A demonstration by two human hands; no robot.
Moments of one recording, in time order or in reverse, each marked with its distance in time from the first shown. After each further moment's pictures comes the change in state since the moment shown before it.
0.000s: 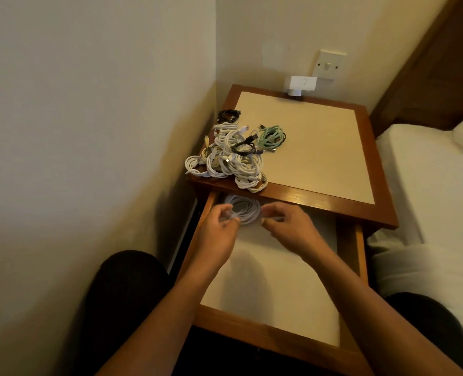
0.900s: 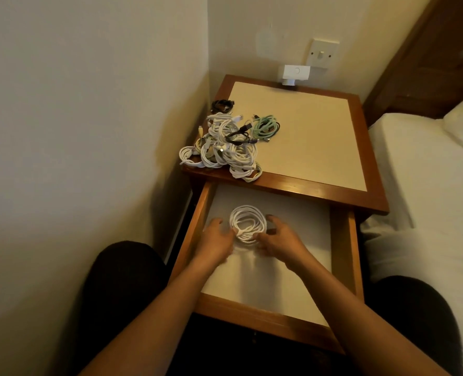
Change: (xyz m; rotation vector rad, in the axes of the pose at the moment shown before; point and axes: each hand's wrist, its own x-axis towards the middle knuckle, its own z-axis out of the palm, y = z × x) left_hand -0.002 -0.035 0.013 0.238 -0.171 -0.324; right_hand 0.000 0.062 0.051 0.229 -0.035 0.300
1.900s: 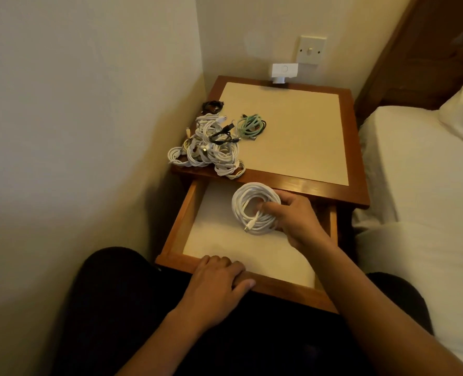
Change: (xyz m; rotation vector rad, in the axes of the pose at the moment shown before) left_hand -0.114 -0.015 0.014 0.918 -0.145 0.545; right_hand -0.059 -0.052 -0.079 0.428 -0.045 -0.184
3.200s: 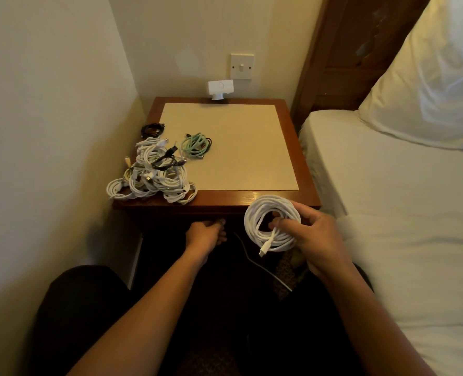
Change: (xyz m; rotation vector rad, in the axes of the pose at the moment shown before) left_hand 0.199 0.003 0.006 -1.170 0.139 -0.470; right_hand -0.046 -0.005 -0.079 0.058 0.272 -0.199
